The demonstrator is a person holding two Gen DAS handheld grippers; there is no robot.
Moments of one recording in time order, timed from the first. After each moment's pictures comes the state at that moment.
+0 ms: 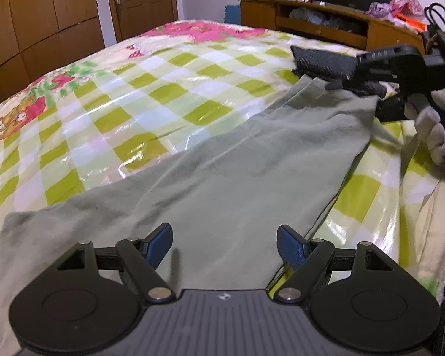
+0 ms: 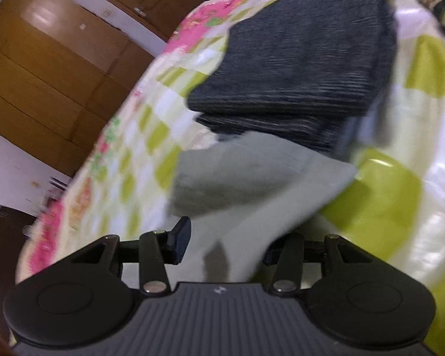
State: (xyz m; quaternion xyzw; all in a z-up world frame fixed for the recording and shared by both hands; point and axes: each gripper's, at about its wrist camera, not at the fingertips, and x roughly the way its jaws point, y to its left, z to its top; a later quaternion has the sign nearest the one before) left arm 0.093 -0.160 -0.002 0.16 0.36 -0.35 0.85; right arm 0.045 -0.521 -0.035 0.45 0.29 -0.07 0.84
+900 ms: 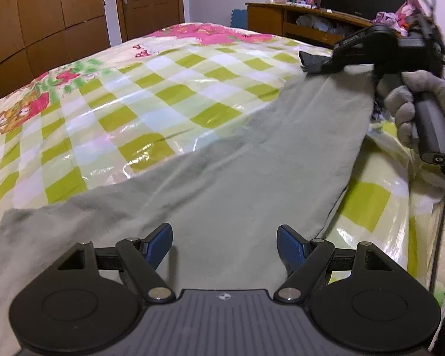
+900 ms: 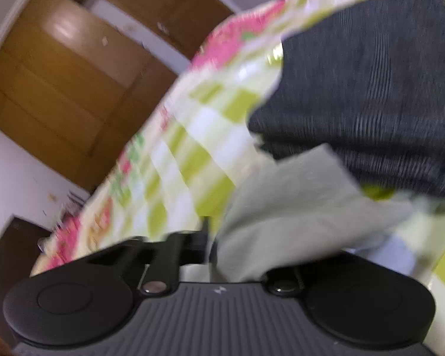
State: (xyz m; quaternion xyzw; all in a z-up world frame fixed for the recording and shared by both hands) left arm 0.101 -0.156 -0.008 0.15 0.36 -0.34 0.86; right arm 0.097 -0.504 -0.026 0.44 0.23 -0.05 0.87
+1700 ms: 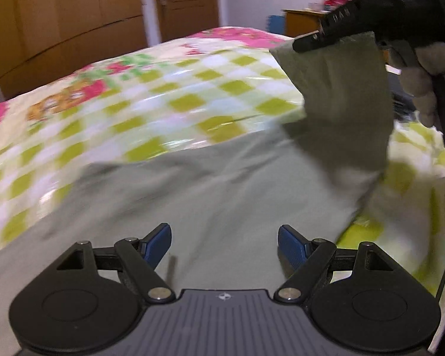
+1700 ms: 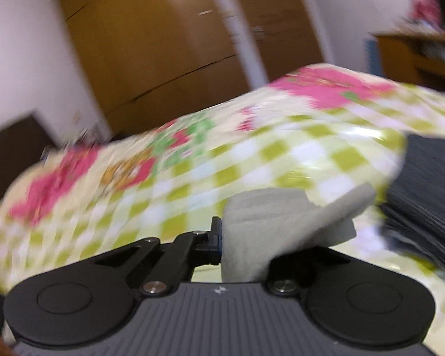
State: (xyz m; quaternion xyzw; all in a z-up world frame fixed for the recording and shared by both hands) left arm 0.084 -0.065 0.000 0.14 0.35 -0.26 0.89; right arm 0.120 -0.361 0.058 0.16 0.24 0.02 0.96
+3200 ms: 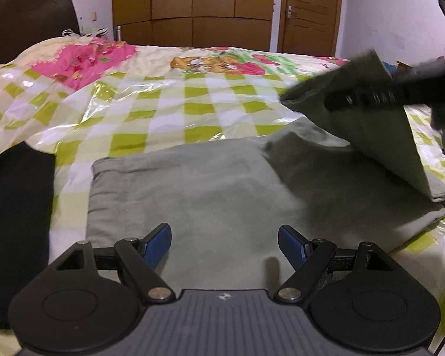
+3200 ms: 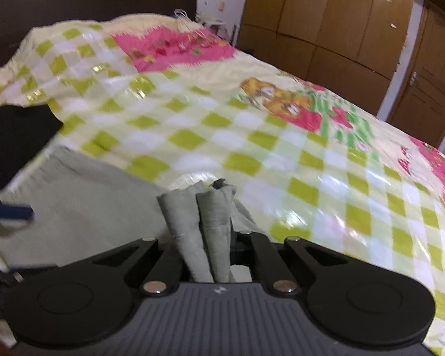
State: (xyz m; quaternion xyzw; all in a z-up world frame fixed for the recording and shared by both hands) left arm 0.042 0.126 -0.008 0.01 0.35 -0.08 0.93; right arm 0.125 -0.065 0.052 -0.16 0.30 0.19 0.92
